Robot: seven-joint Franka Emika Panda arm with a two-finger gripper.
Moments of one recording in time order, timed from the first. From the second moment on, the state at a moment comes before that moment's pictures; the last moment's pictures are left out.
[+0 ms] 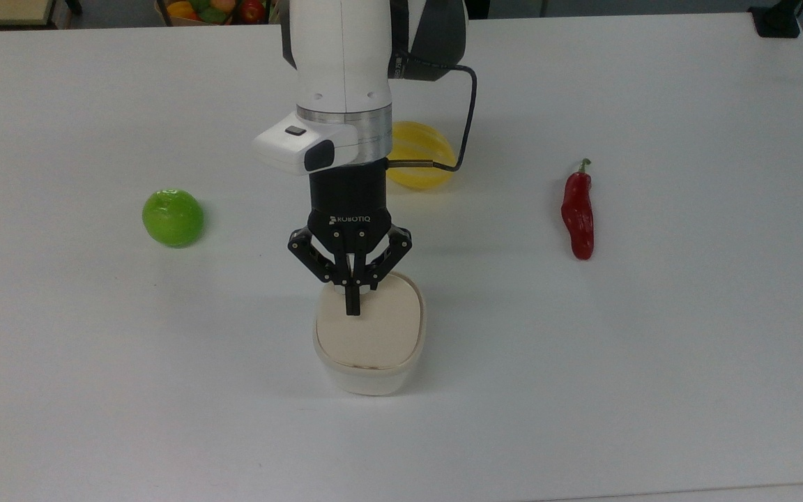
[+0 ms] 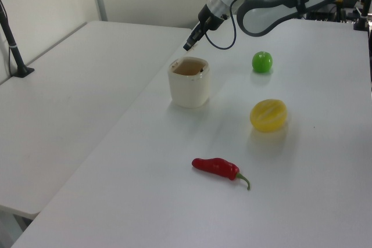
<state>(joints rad) 0.12 0.53 0.01 -1.44 -0.07 2.64 0.09</state>
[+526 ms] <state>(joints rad) 0.15 0.51 0.01 -1.44 -0.07 2.48 0.13</state>
